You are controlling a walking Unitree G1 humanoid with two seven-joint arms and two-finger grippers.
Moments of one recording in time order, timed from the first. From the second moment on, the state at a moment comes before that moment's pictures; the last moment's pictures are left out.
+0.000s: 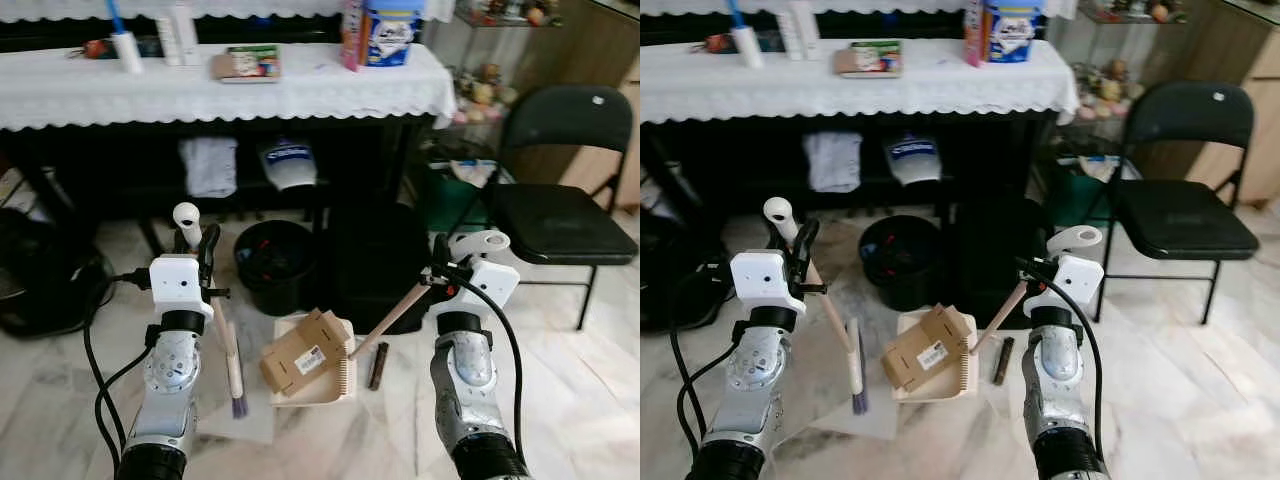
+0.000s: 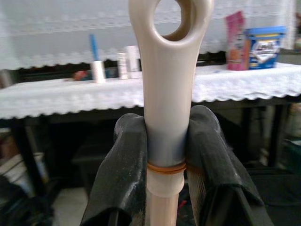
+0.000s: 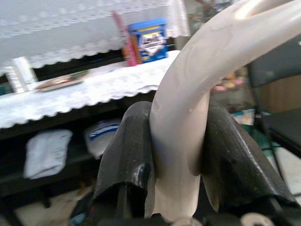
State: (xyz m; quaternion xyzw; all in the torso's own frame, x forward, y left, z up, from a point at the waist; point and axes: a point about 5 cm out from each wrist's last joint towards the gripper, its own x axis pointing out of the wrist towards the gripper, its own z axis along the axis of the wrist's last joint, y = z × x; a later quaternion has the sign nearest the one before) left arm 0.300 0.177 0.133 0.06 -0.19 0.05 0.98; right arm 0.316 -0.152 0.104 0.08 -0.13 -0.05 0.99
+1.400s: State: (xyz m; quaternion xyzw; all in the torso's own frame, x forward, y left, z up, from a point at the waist) left arm 0.295 0.180 0.125 0.07 -0.17 0.05 0.98; right arm 0.315 -0.148 0.107 0.08 -0.13 -0.04 0.99
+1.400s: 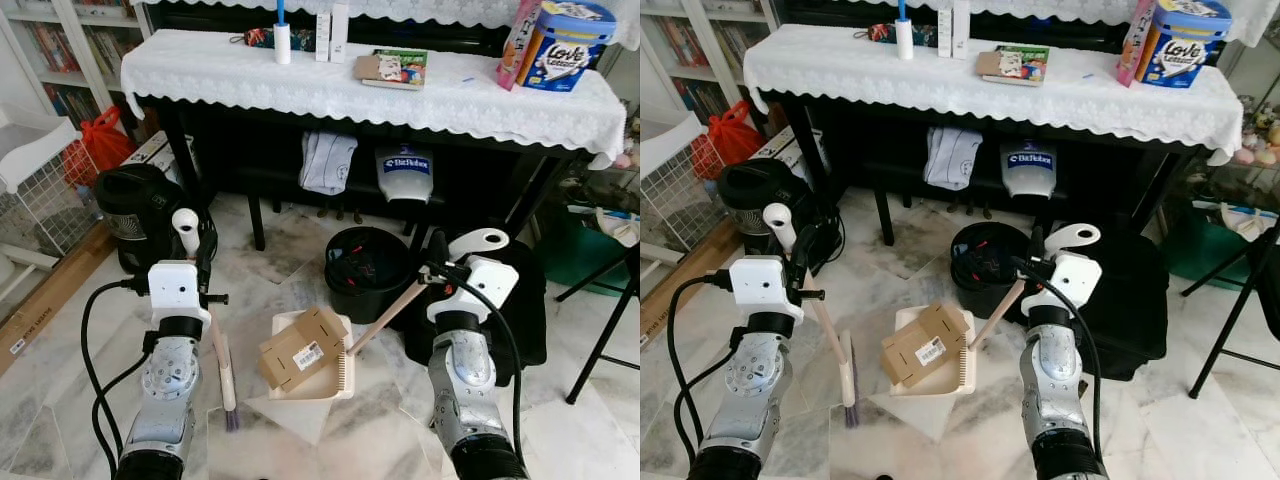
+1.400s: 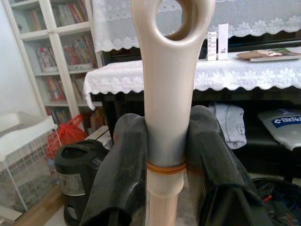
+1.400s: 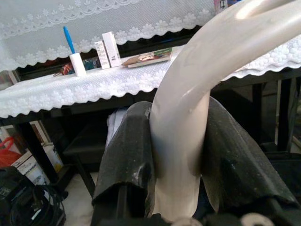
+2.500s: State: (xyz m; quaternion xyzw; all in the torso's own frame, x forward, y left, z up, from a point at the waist) left arm 0.295 0.177 0.123 0.06 -0.17 0.05 0.98; right arm 0.314 -0.149 0.109 0.09 -0.13 -0.04 0.99
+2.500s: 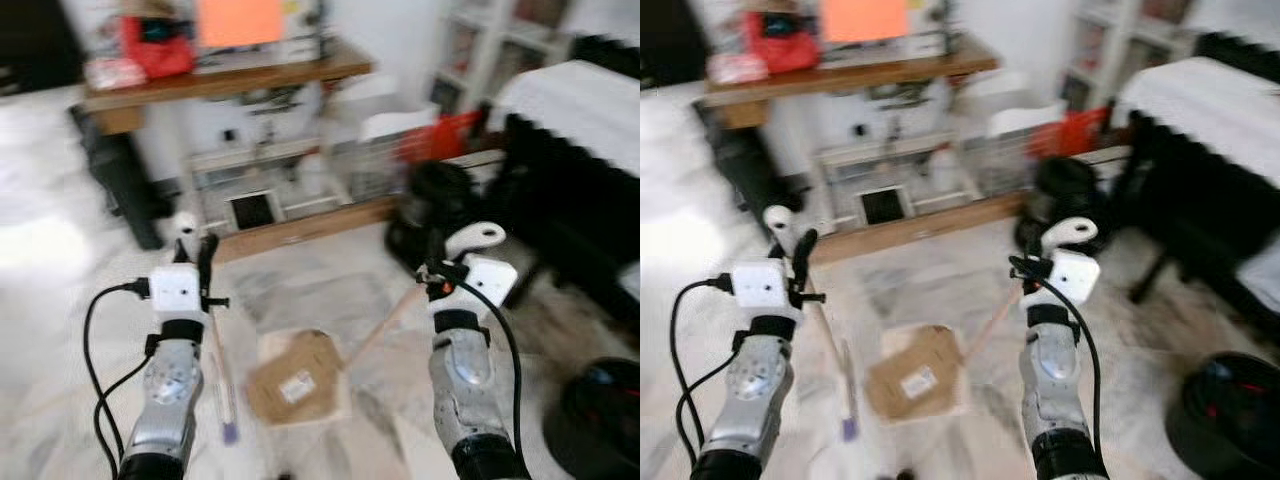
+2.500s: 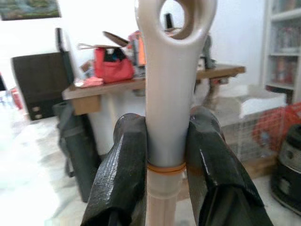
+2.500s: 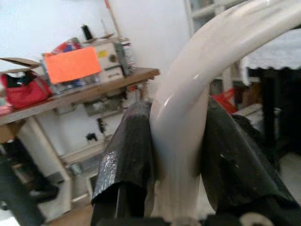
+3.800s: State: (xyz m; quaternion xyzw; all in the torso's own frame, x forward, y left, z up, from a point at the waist) left arm 0.294 0.179 0.116 0.07 -0.16 0.05 0.98; right arm 0.316 -0.148 0.112 0.08 -0.13 -0.03 0.99
